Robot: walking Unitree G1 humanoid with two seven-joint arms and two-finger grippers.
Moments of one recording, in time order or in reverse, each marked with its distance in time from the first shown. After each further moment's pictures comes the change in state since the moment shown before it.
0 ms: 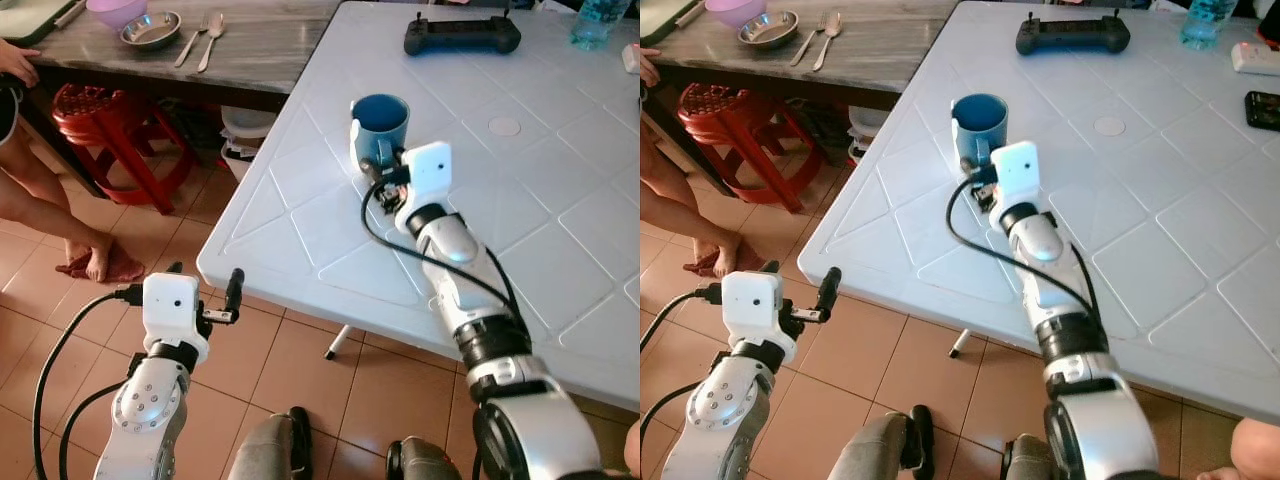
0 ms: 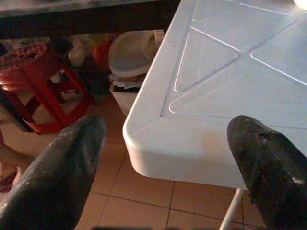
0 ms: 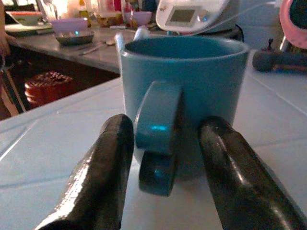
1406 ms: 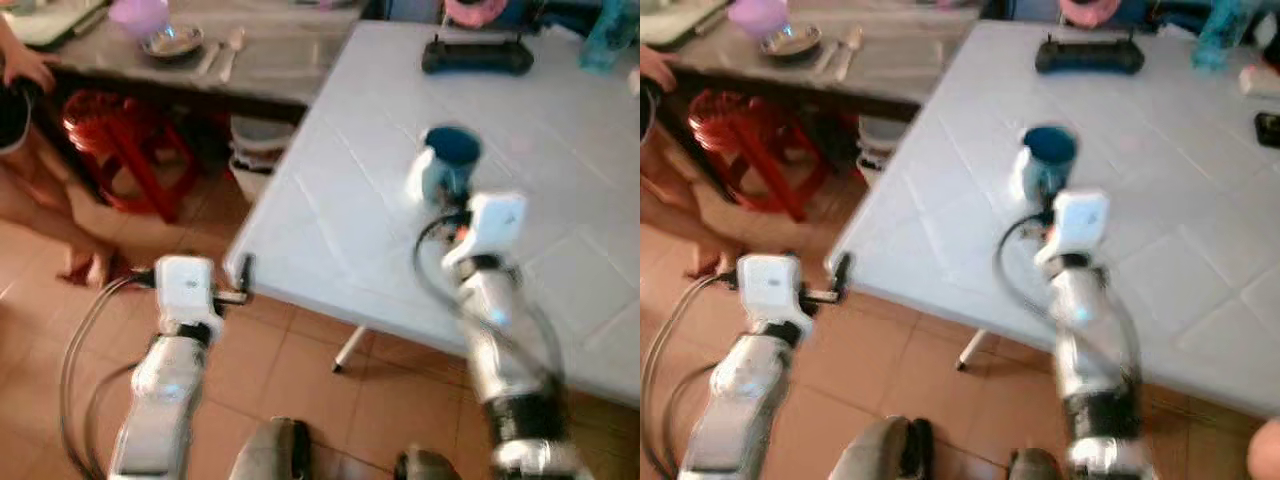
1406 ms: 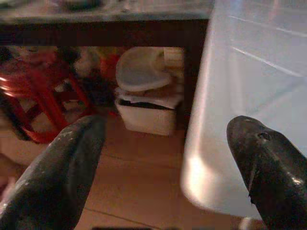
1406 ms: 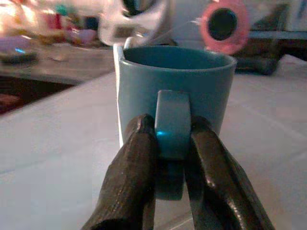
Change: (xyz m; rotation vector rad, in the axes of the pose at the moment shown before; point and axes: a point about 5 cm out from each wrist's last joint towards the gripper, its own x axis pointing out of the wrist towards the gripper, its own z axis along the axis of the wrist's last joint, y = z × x) left arm 0.027 -0.003 -0.004 -0.040 -0.017 0.028; right arm -0.082 -0.016 -0.024 0.028 -0.035 -0.271
